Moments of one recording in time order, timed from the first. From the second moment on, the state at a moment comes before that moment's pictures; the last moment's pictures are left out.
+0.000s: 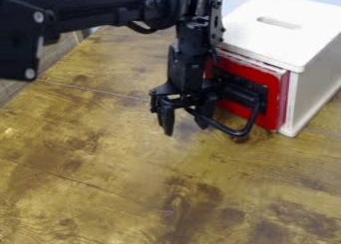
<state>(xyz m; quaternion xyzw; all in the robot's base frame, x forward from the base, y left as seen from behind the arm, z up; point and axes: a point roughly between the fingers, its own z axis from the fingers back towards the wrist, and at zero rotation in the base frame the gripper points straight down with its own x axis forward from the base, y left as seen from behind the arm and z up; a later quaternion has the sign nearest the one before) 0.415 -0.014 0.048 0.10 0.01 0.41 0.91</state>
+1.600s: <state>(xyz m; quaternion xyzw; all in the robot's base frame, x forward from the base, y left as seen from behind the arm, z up) 0.417 -0.035 0.052 0.18 0.05 0.44 0.88</state>
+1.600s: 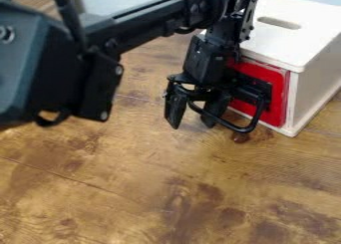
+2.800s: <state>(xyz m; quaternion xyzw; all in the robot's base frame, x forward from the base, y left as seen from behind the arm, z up) 0.405 -0.042 0.050 0.19 0.05 0.52 0.83</state>
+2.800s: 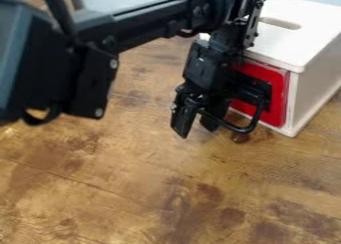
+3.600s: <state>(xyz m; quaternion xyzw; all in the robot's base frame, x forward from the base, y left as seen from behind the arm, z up) 0.379 -0.025 0.042 0.19 0.11 0.56 0.80</state>
